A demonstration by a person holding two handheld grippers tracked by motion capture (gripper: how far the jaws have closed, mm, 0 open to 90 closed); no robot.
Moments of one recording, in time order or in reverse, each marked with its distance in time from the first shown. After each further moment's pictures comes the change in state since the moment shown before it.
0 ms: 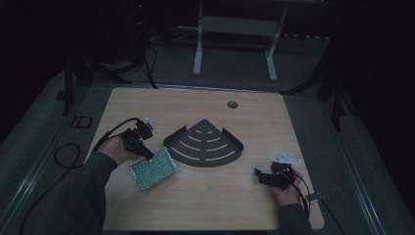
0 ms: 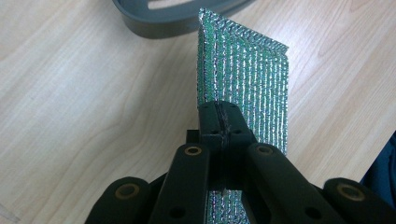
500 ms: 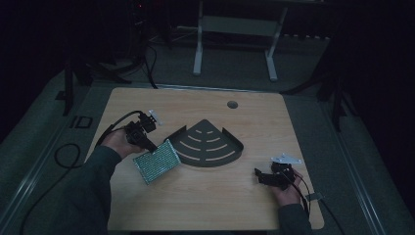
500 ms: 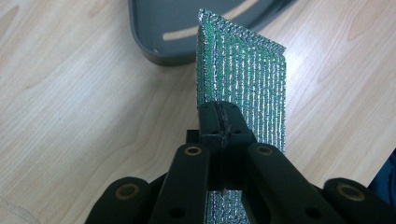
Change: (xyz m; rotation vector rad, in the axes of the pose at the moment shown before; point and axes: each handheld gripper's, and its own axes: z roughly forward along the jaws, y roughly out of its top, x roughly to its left) left arm 0.002 0.019 -0.011 -0.030 0.037 -0.020; right arm 0.000 0.000 0.000 0.000 0.000 0.000
